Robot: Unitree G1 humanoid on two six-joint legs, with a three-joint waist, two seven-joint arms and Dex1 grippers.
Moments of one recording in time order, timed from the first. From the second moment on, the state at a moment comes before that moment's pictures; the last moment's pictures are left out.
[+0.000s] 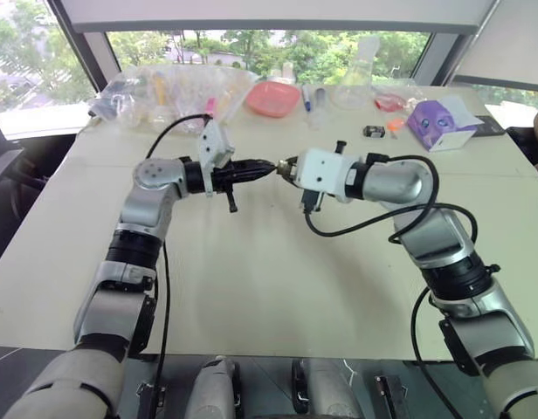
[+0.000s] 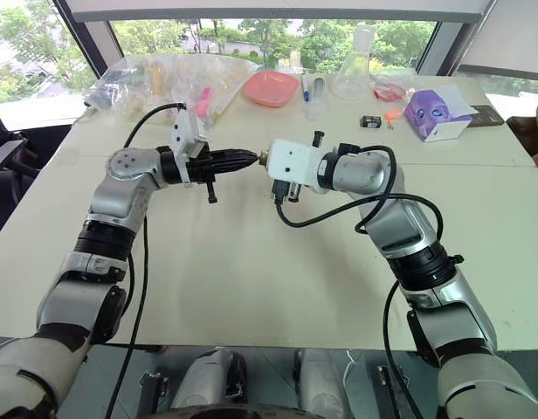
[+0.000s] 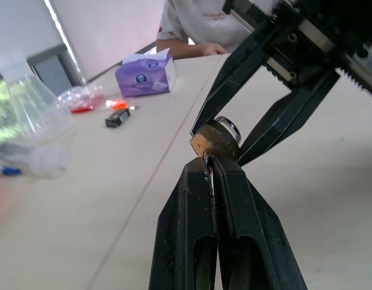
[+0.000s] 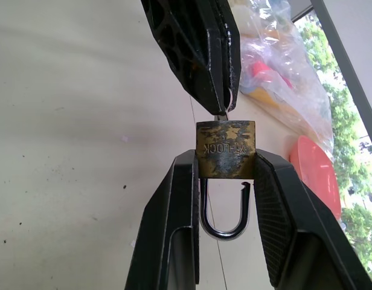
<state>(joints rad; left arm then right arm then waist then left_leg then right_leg) -0.87 0.39 -0.07 0.49 -0.22 -0.07 -1.17 -0.77 -0.55 0.29 -0.13 -0.20 0.30 0.86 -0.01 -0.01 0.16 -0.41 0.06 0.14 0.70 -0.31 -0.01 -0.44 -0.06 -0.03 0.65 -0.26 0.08</state>
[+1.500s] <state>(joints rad) -0.99 0.40 0.00 0.60 -0.43 0.55 -1.33 -0.78 -0.50 0.31 -0.15 -0.23 0.26 0.84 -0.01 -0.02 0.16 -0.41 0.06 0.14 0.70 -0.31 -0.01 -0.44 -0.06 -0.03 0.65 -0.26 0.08</state>
